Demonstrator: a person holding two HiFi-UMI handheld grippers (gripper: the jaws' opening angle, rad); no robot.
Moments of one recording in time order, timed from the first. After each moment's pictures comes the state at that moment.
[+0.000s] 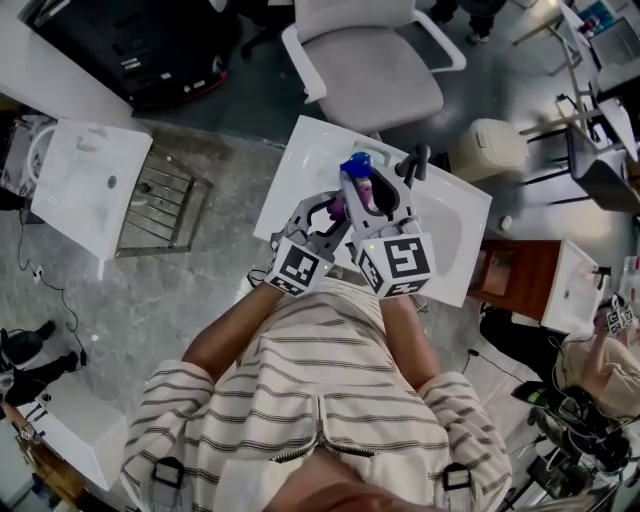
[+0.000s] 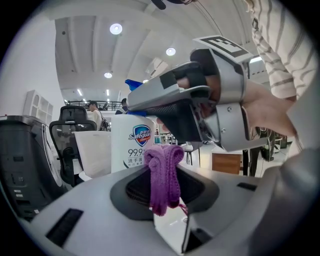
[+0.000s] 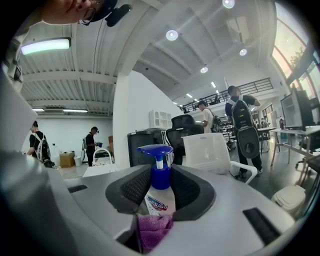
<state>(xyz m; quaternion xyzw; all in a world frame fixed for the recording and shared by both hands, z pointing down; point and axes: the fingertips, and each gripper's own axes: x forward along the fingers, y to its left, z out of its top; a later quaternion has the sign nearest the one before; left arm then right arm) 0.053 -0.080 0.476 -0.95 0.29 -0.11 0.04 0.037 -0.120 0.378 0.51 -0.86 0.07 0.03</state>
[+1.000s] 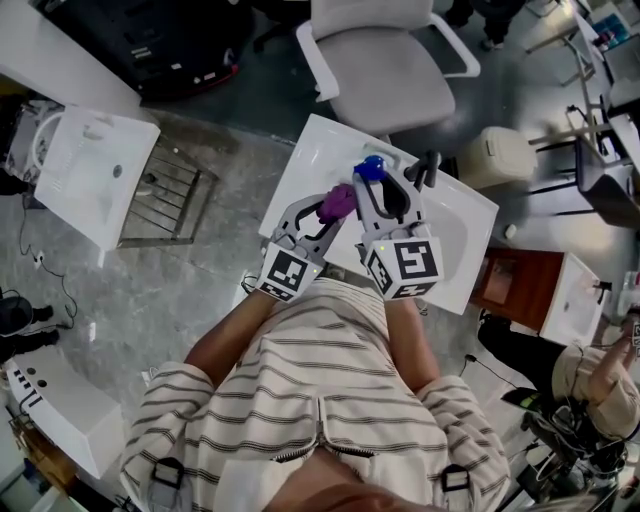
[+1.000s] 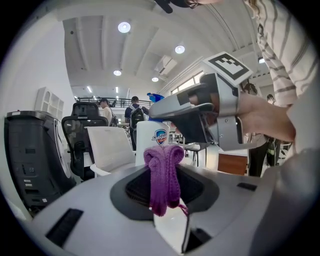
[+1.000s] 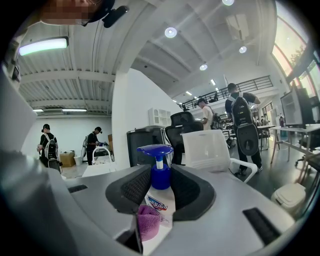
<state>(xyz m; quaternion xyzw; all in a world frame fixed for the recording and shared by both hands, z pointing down) 0.014 -0.082 0.478 -0.94 0.33 -0.11 0.01 0.041 -0.125 0.389 0.51 -0.86 0.08 0.04</state>
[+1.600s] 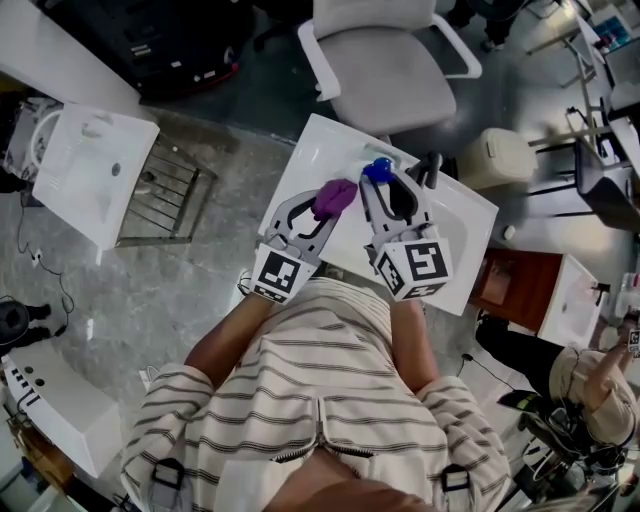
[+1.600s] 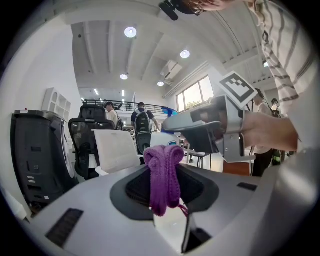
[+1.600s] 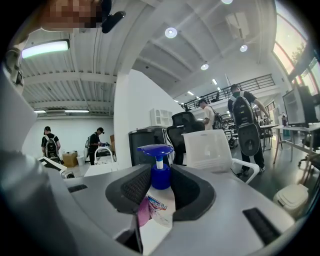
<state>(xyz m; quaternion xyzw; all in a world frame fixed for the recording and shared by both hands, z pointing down) -0.004 -0.092 0.458 -0.93 0.36 -0.08 0.00 0.047 -0.128 0.393 0.50 -0.86 0.08 0.04</state>
